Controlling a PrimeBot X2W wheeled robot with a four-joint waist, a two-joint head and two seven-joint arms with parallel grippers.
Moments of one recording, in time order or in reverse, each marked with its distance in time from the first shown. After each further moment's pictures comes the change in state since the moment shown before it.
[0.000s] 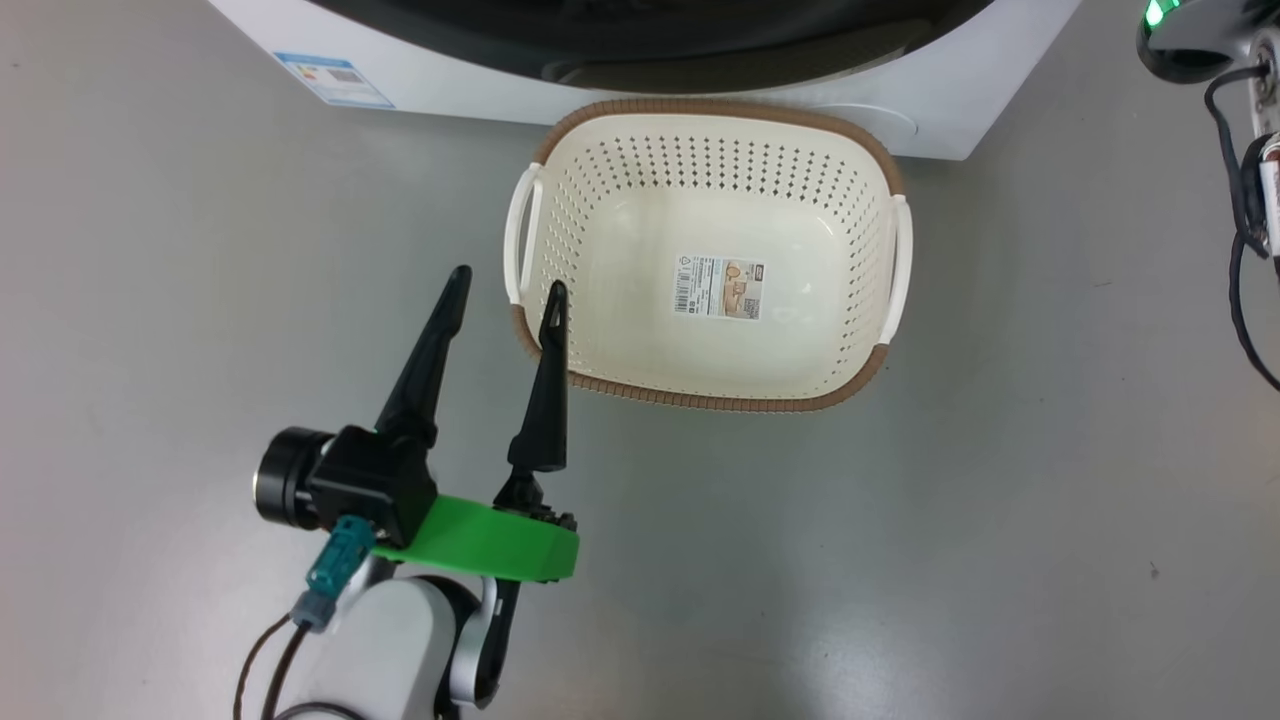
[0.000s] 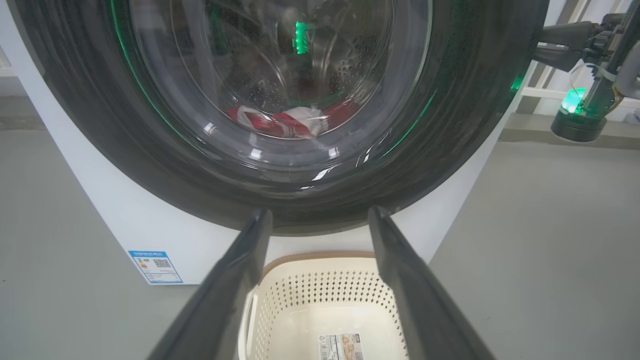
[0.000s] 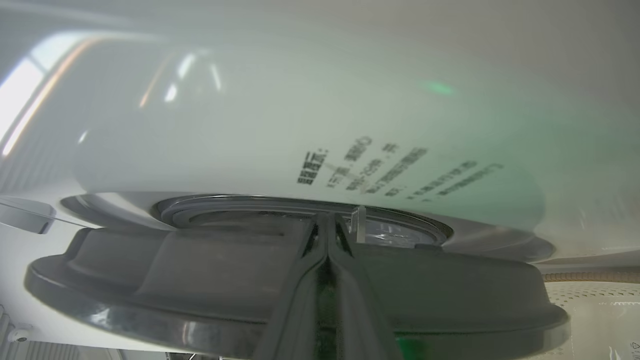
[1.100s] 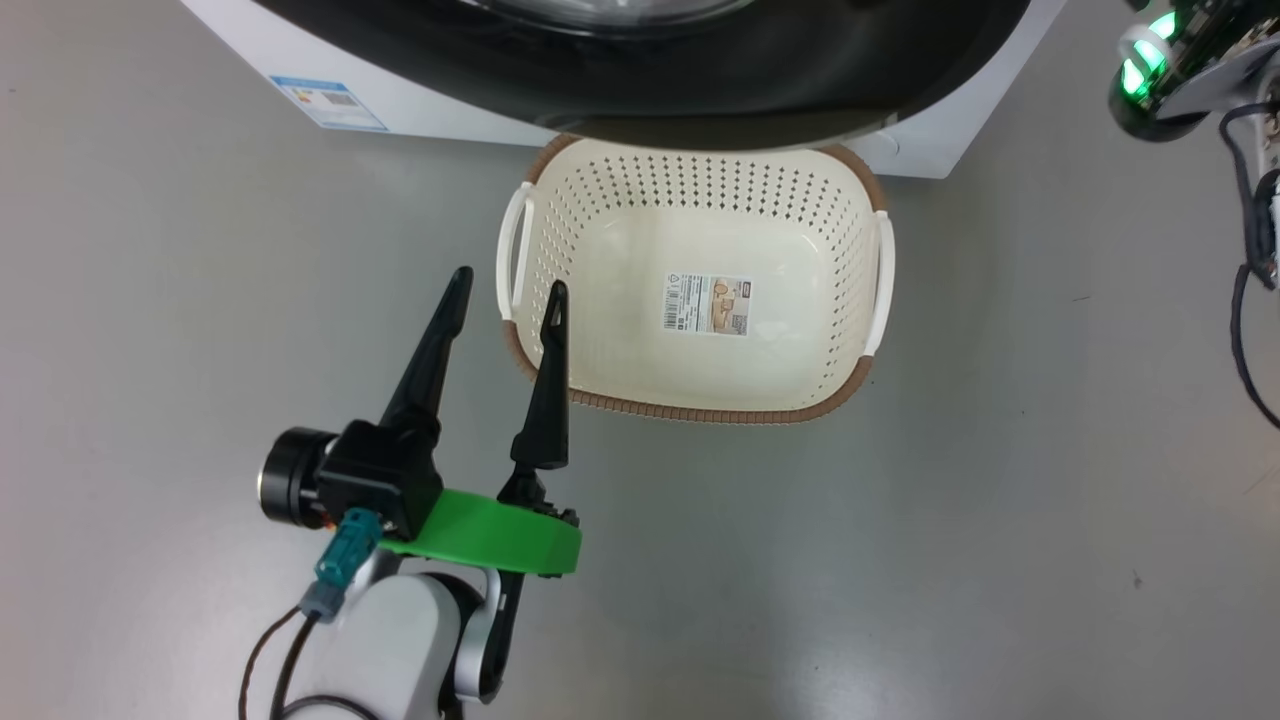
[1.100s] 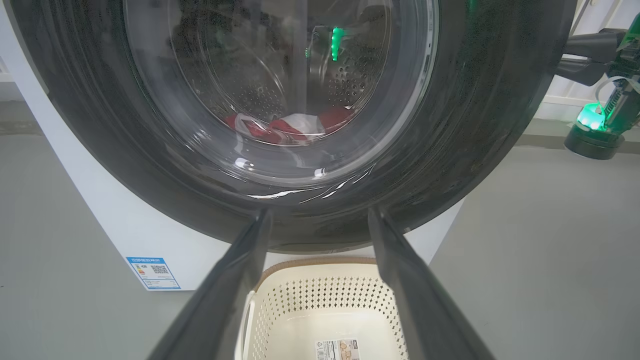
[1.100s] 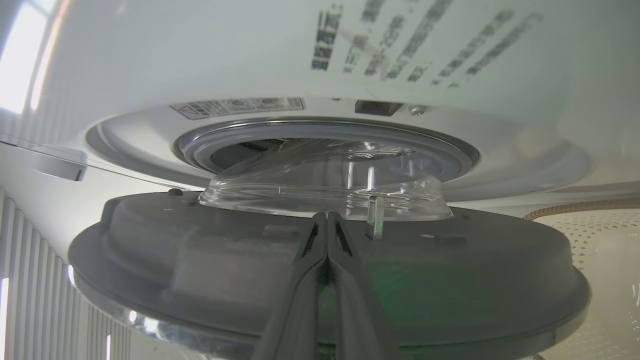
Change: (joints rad) left arm -0.013 -0.001 -0.012 0.024 -0.007 0.022 0.000; right arm 0.059 -0.012 -0.034 -0.028 0.089 -0.003 0.268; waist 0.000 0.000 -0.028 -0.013
